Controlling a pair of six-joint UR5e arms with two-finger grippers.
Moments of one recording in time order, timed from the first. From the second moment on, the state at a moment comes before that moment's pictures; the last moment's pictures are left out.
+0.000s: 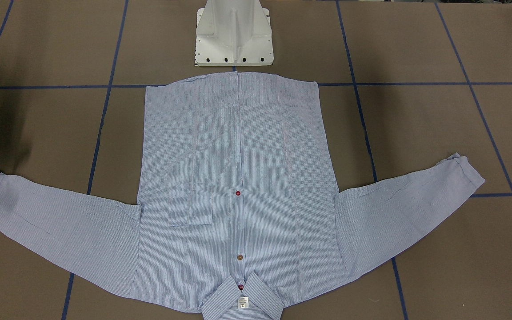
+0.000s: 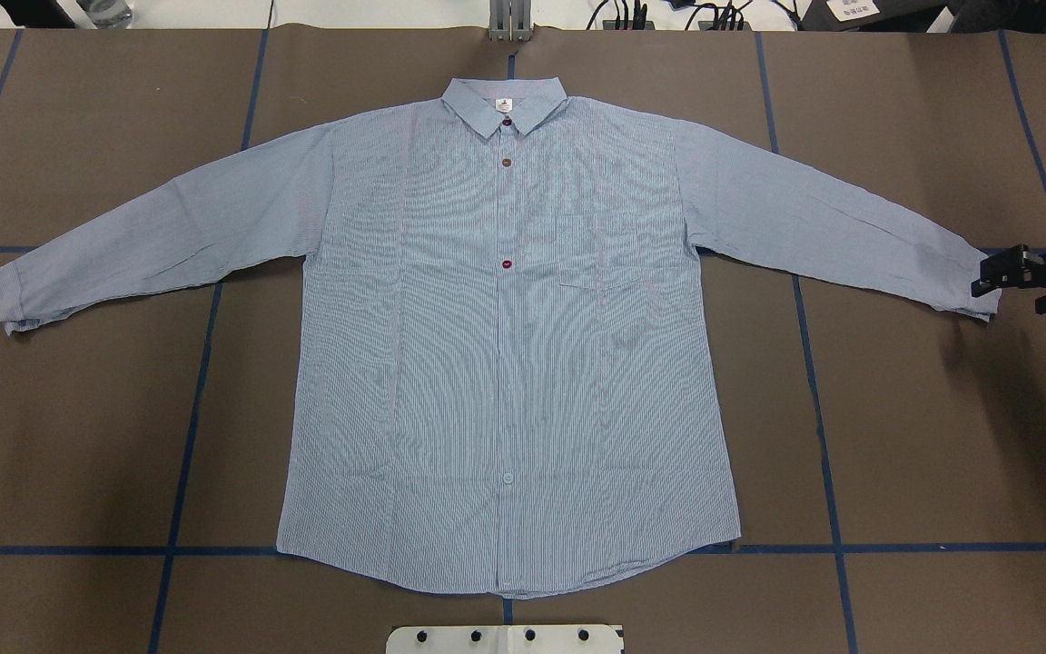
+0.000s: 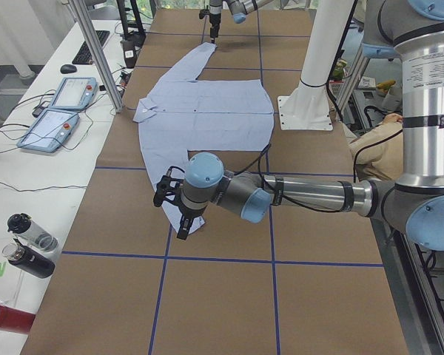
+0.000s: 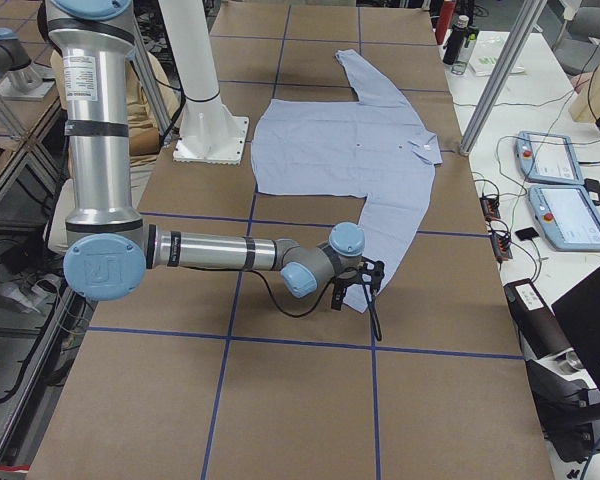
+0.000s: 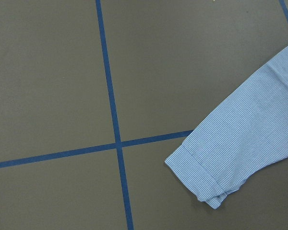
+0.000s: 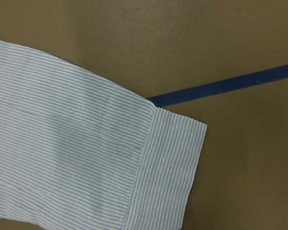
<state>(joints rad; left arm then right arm) -1.54 -1.45 -1.74 -1.96 -2.39 -0.17 1.14 -1.56 1.43 -0.92 2.29 0.91</state>
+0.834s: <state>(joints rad) -1.54 -1.45 -1.74 -1.96 -2.39 -0.17 1.11 -1.54 1.40 -0.90 2.27 1.06</state>
